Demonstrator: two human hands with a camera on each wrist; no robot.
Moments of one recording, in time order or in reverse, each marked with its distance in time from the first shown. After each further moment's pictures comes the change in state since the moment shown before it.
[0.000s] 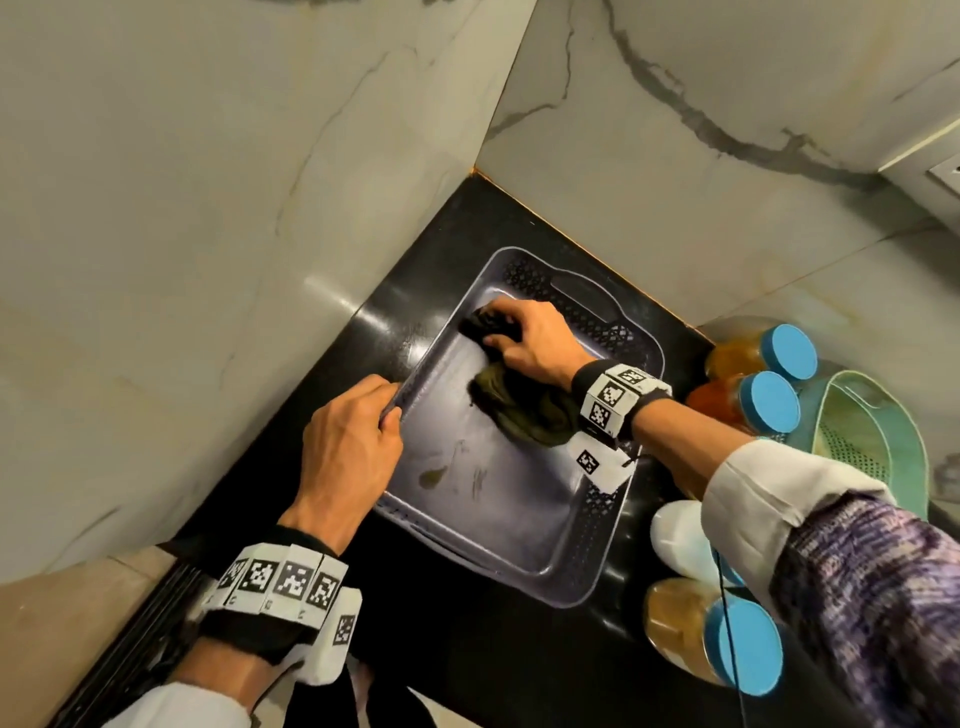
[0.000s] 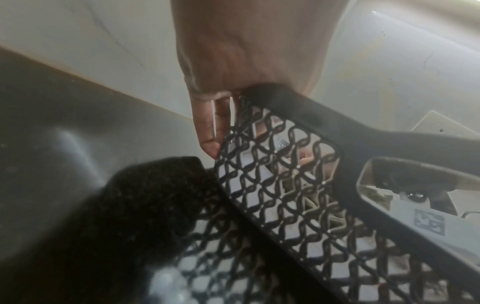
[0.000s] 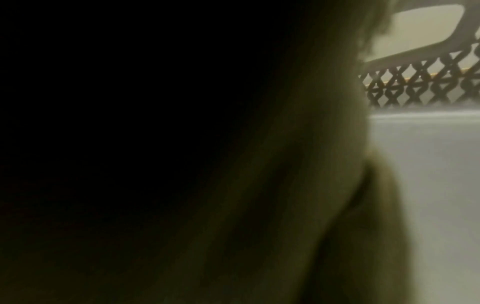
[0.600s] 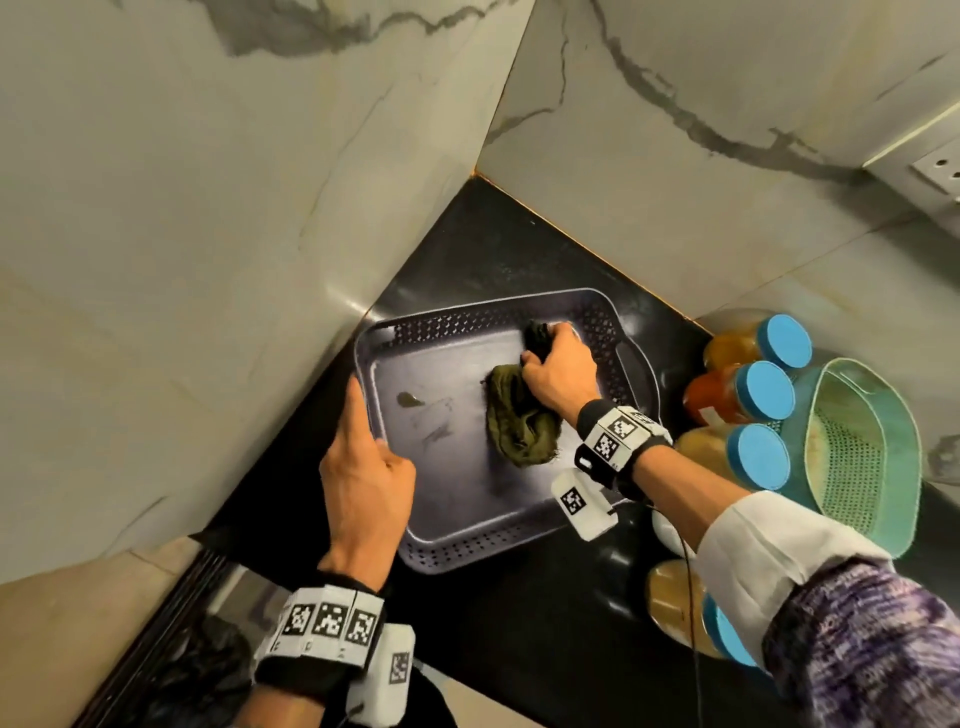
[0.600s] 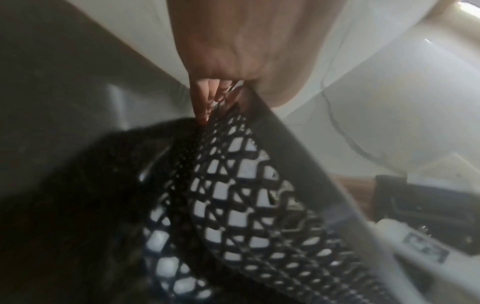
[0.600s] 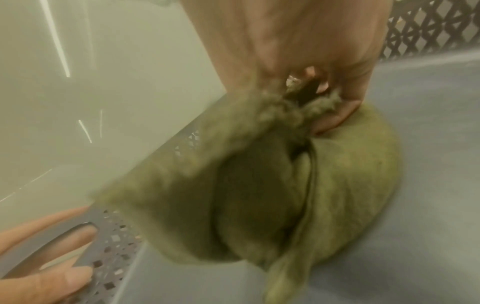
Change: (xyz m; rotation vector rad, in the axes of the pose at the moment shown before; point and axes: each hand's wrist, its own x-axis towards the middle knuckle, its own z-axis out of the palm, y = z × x) left_hand -0.043 0.021 0.006 -0.290 0.196 -0.303; right_hand -0.039 0.008 0.025 0.084 0.215 0.505
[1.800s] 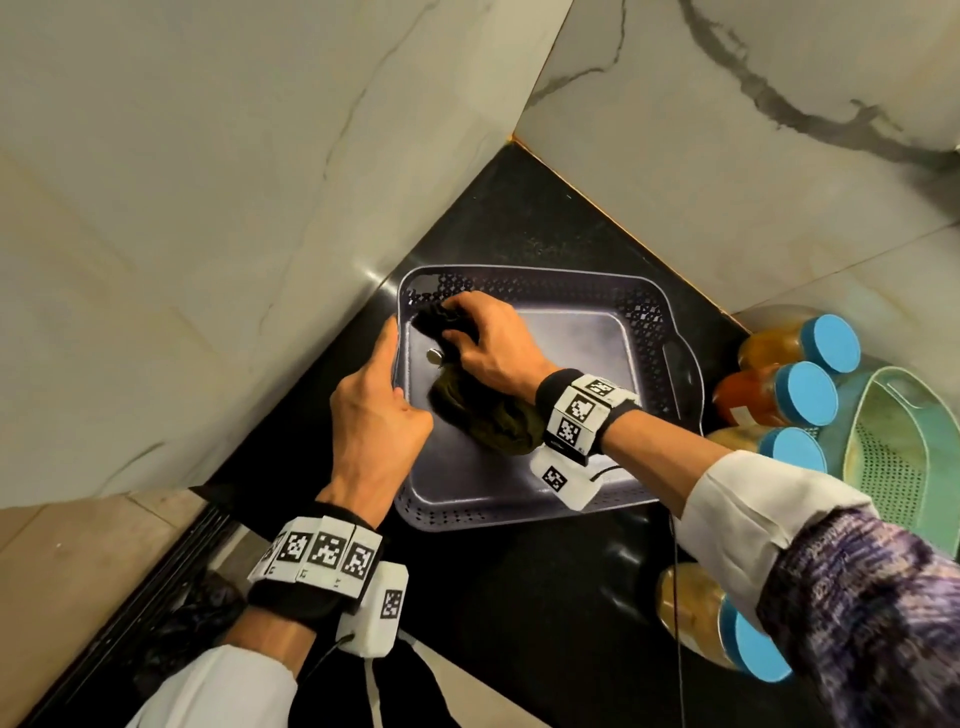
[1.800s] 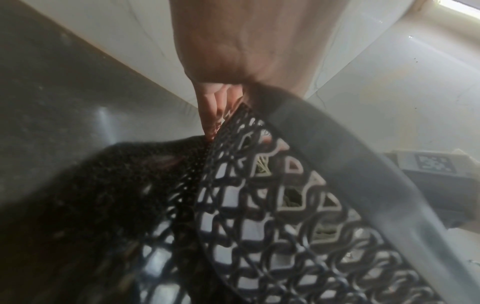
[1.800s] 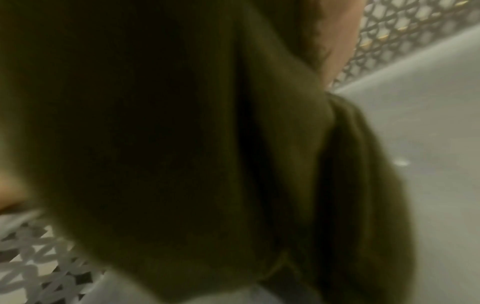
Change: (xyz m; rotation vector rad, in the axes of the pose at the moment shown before) left_hand 0.022 0.015 -0.005 0.022 -0.106 0.059; right_hand -0.013 -0.062 0.046 0.017 -0.240 -0.642
